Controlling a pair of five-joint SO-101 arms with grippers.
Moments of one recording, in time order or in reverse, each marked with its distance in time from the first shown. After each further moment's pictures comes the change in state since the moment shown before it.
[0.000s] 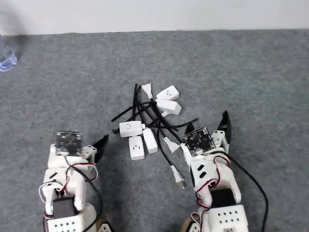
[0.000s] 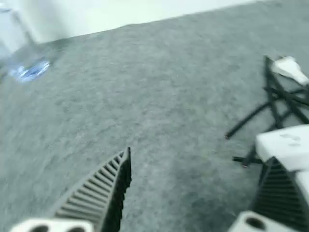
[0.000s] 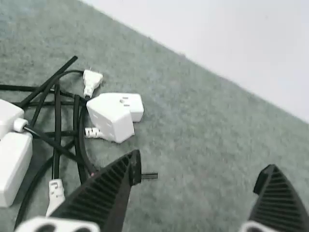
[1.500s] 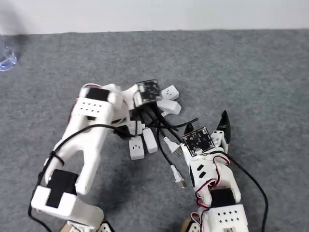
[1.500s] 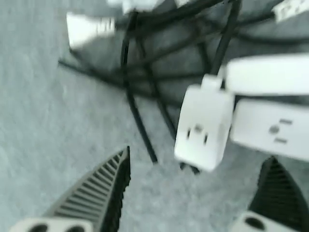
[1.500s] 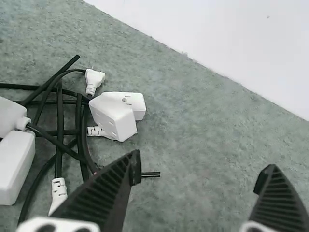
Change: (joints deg) left arm 22.1 107.5 -81.8 16.4 -47.8; right arm -0.3 0.8 0.0 0.0 0.1
